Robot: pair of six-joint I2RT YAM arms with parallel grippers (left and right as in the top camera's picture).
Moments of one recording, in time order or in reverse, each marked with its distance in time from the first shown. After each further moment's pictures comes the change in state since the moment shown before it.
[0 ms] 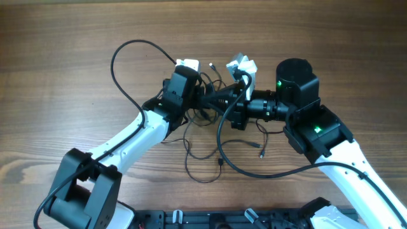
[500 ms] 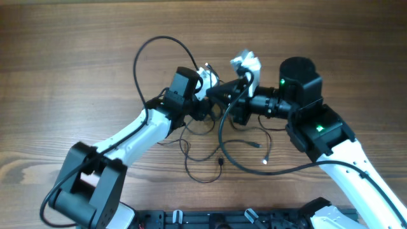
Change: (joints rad) left arm 0.003 0.052 0.000 -0.036 0.240 0.472; right arm -0.040 0.000 0.000 0.026 0.078 -0.032
